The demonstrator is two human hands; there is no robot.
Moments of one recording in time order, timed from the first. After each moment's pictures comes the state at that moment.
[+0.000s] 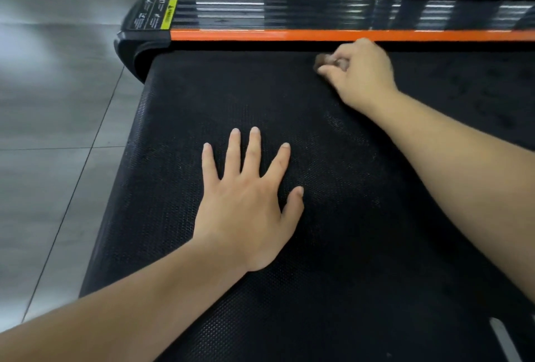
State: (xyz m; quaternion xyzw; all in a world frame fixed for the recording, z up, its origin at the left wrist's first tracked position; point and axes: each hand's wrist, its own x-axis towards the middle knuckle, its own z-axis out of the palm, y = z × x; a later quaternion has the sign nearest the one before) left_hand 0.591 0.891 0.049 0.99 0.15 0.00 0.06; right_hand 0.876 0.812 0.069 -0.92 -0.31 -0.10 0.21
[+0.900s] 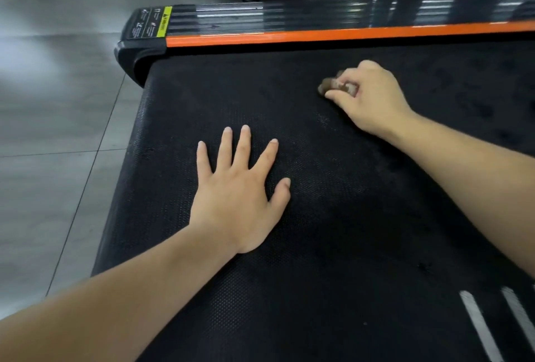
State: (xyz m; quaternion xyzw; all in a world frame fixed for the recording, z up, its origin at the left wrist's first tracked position) left_hand 0.593 0.890 0.051 0.98 0.17 -0.03 0.05; right_hand 0.854 0.755 0.068 -0.91 -0.34 -0.04 0.22
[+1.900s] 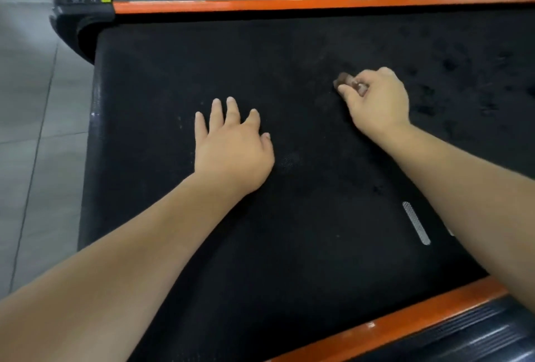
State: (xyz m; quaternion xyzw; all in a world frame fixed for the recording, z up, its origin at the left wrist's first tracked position) left_hand 0.599 0.872 0.071 0.98 0.16 -0.06 0.13; right_hand 0.761 0.675 0.079 -0.96 -0.15 -0.10 0.20
